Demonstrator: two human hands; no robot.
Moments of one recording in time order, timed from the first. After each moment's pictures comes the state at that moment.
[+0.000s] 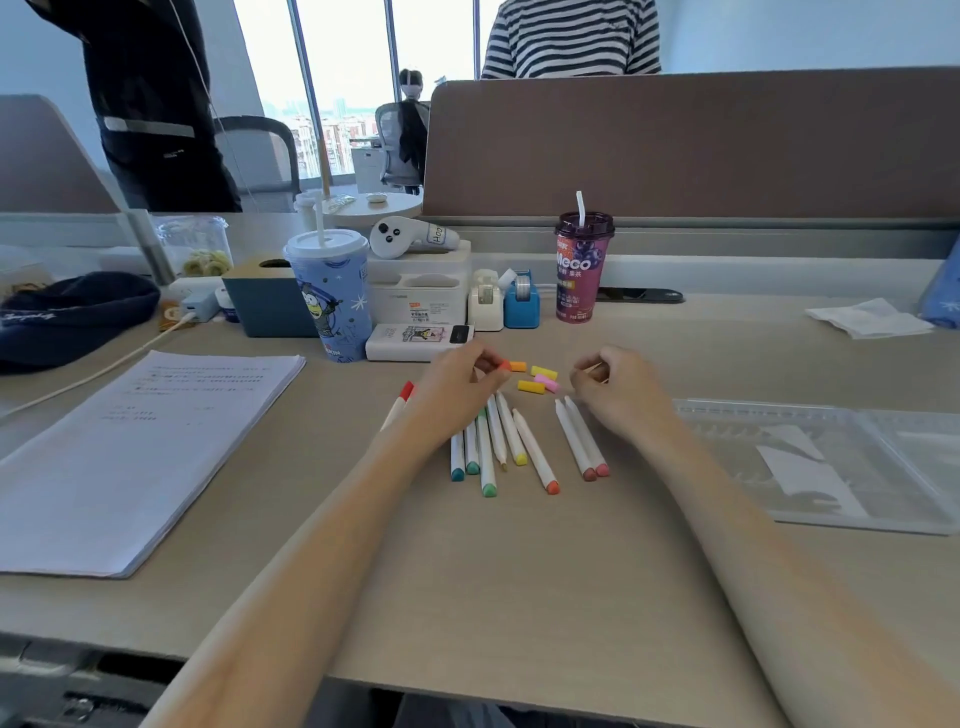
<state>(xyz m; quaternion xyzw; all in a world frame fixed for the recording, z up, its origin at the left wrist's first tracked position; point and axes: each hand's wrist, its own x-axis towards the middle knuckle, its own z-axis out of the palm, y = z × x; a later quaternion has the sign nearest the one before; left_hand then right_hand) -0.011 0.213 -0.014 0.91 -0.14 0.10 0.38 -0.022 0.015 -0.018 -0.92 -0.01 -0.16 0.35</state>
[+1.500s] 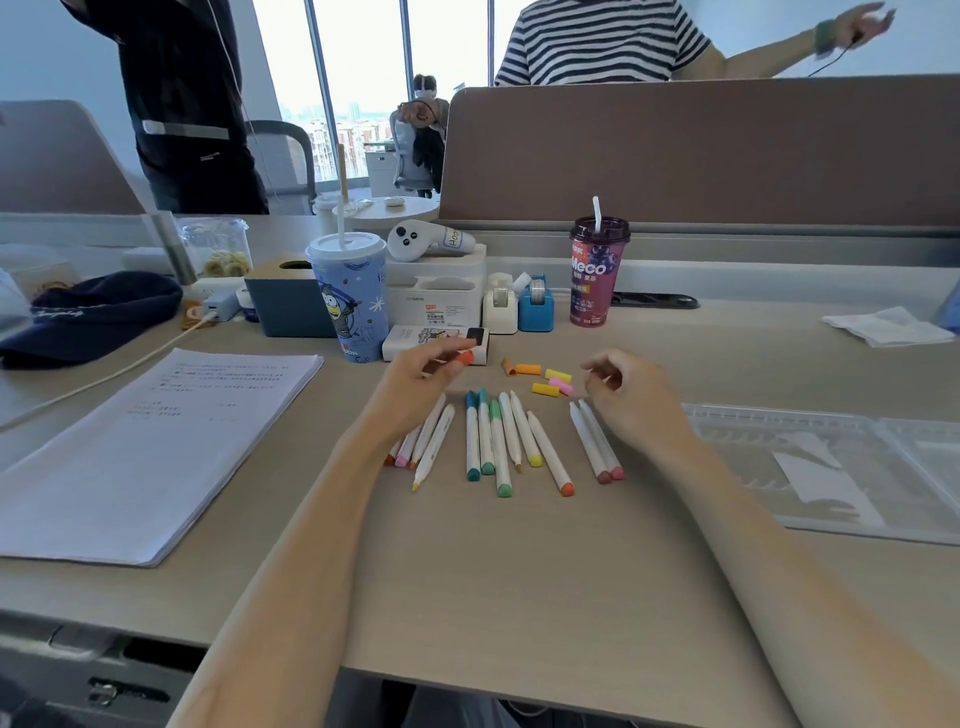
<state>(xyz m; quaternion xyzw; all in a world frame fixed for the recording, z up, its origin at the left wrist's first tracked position) -0.017 0.268 -0.013 0.86 -0.15 0.12 0.47 -0.037 0.023 -0.011 -0.92 -0.06 -0.19 0.33</state>
